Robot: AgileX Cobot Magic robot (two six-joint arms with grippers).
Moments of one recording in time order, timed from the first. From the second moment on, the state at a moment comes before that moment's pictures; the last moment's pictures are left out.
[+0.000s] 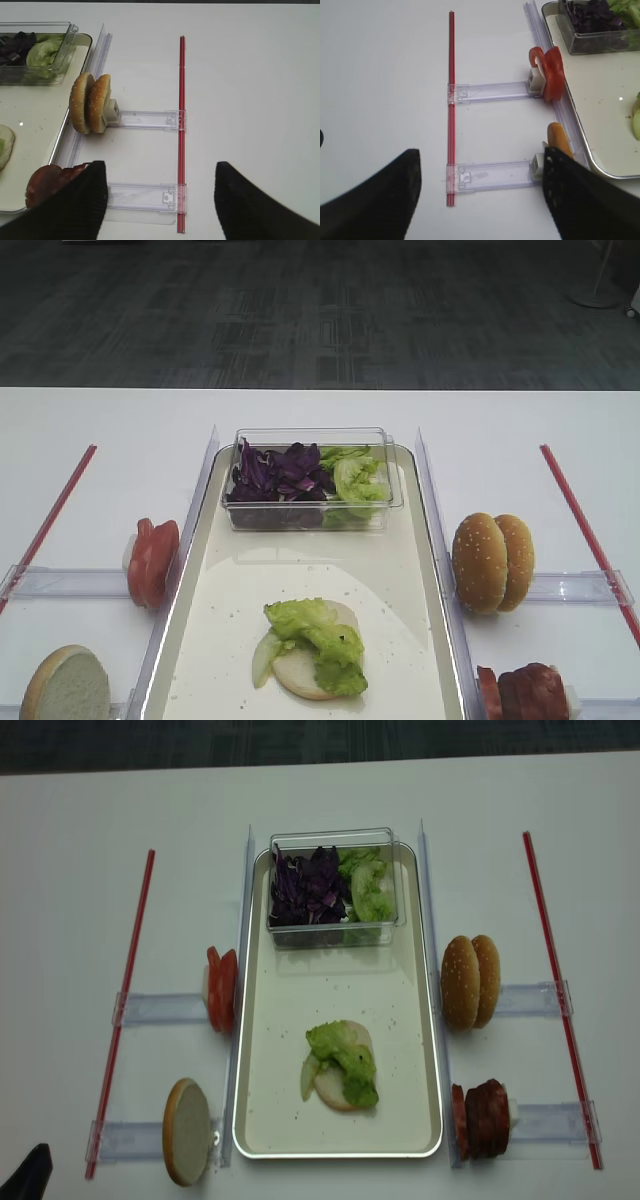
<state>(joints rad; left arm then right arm) 0.00 -0.02 -0.49 -0.01 1.18 -0.02 -0.03 -0.02 -0.48 0.13 1.13 -0.07</state>
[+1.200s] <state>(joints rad) 0.00 0.16 -0.56 -0.01 1.27 -0.08 -0.03 -0.02 -0.48 0.13 1.13 -0.07</state>
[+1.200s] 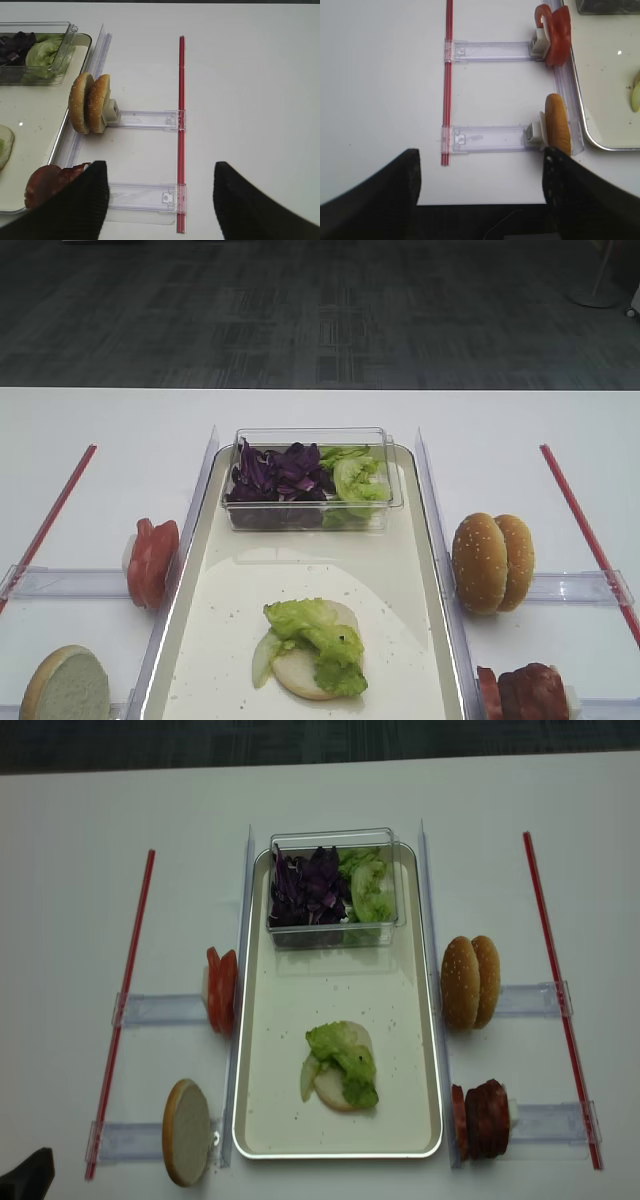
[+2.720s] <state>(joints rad) 0.00 0.84 -0.85 -0.05 1.26 -0.08 -0.03 -0.02 -0.48 0.13 1.13 -0.07</state>
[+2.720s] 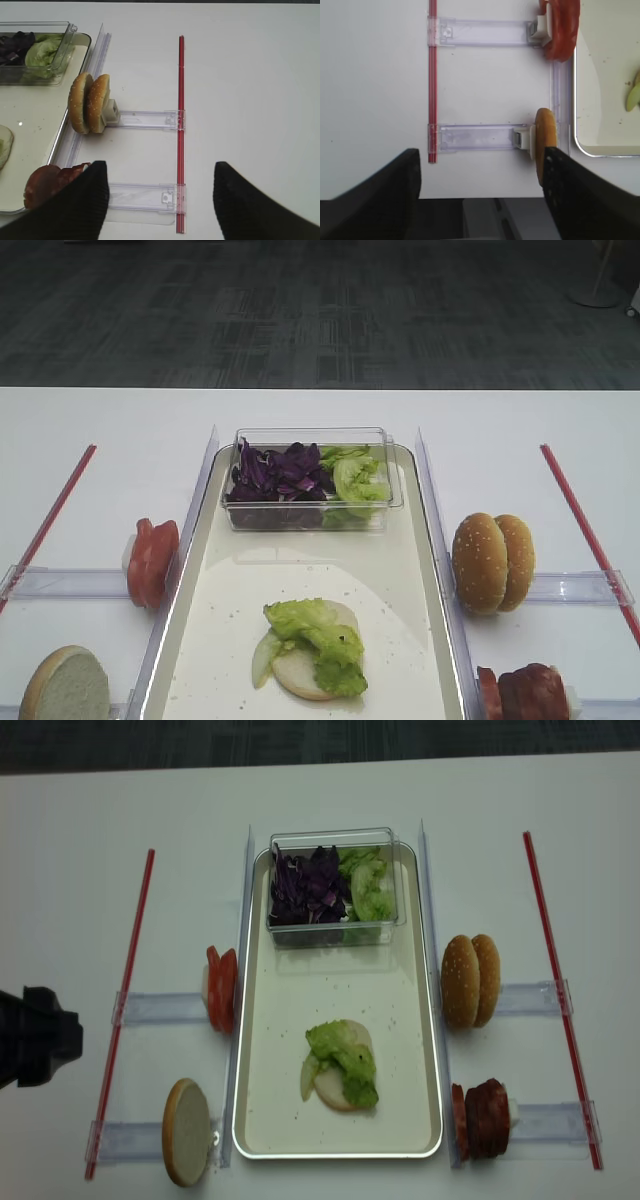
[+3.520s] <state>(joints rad) 0.00 1.17 -1.00 -0.03 1.24 0.00 -0.03 -0.02 -0.48 0.13 1.13 -0.07</state>
